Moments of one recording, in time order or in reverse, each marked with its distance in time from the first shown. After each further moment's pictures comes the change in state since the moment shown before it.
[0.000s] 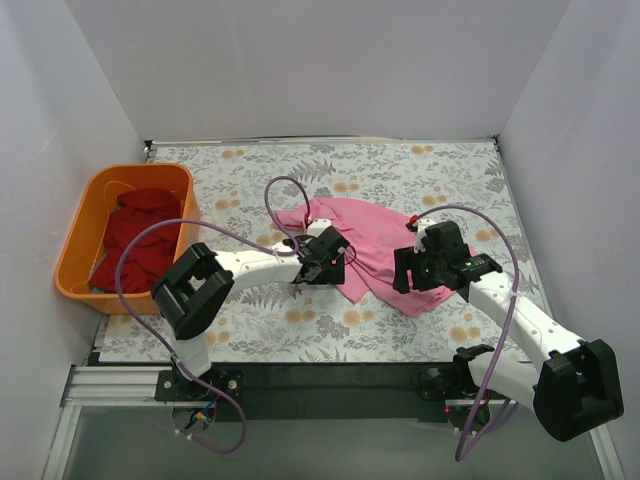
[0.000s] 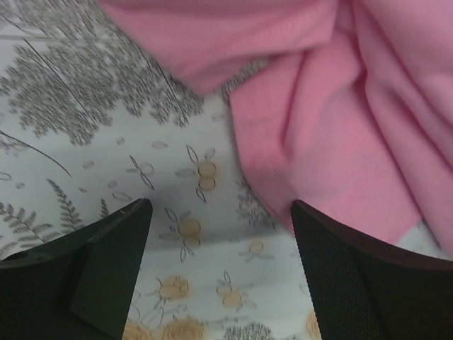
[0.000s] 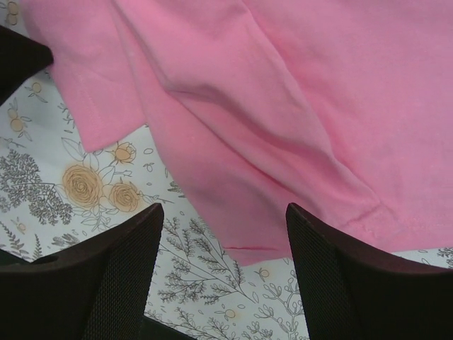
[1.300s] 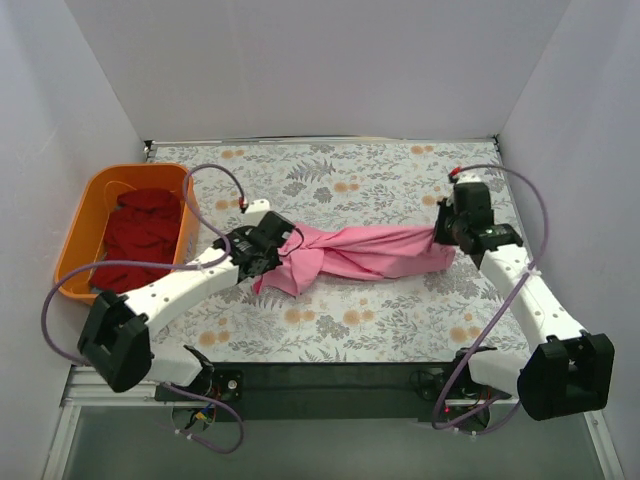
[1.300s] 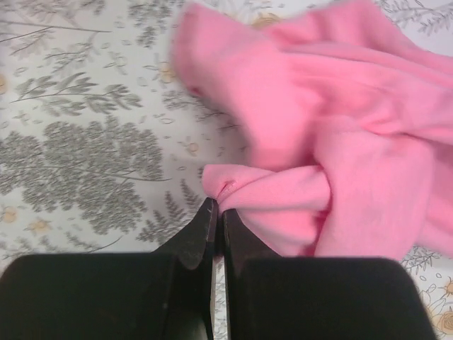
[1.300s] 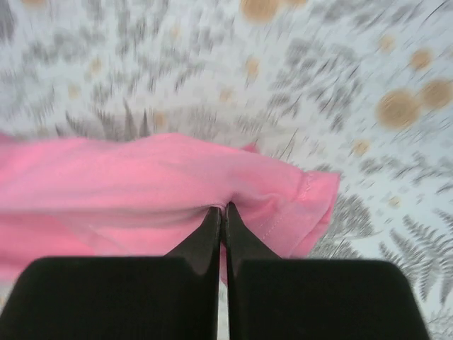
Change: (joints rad) left arm 0.161 -0.393 -0.107 -0.243 -0.230 0.048; right arm -0.167 0.096 0.229 0.020 0.248 0.069
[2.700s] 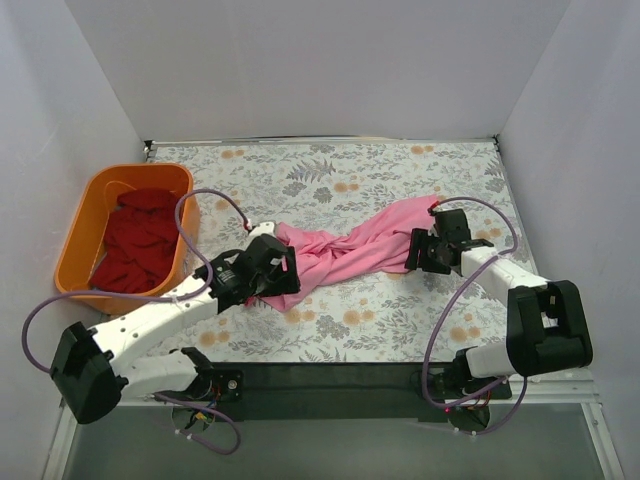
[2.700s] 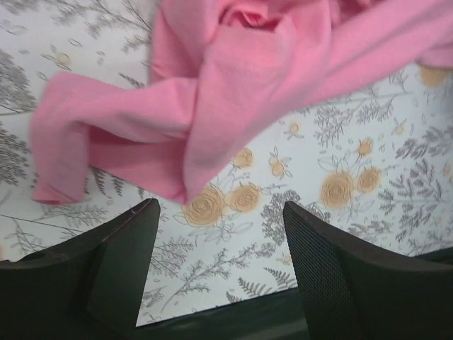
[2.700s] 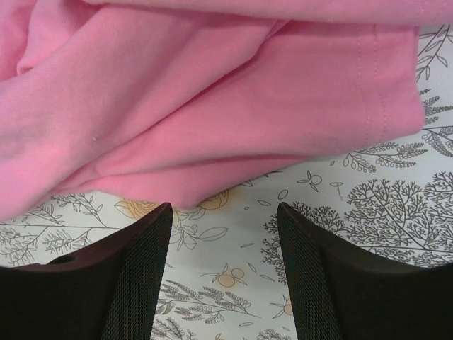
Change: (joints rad) left arm -0.032 -0.285 -0.175 0.043 0.287 -0.030; right arm -0.030 0.212 -0.201 0.219 -0.178 0.061
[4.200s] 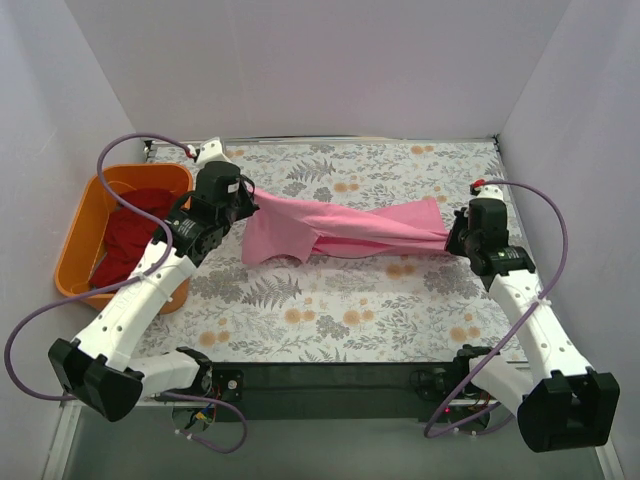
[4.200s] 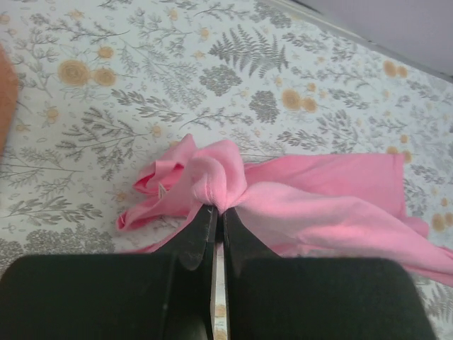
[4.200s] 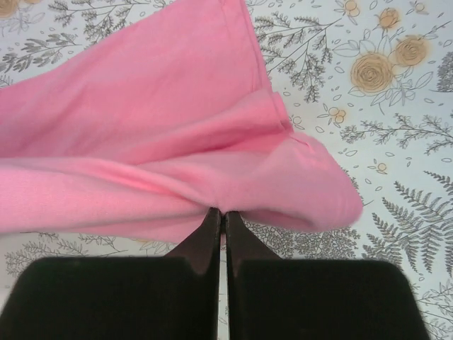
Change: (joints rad) left arm 0.251 0.085 0.459 0.013 -0.122 0.136; right arm -0.064 -0.349 0.103 -0.163 0.219 0.002
